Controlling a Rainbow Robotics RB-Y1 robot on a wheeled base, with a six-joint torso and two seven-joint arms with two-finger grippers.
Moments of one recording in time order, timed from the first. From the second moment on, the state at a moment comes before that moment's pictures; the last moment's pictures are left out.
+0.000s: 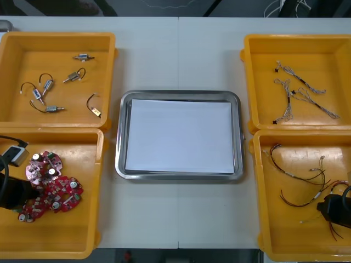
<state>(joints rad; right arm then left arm) 0.36 -0.63 -0.17 -2.03 -0.64 1.22 1.23 0.19 0.80 0.17 -1.92 0.91 1.36 -1.74</state>
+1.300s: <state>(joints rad) 0.28 -0.63 -0.33 -2.26 -0.65 1.60 1.23 0.21 0.81 0.17 -1.91 0.90 1.32 -1.74</state>
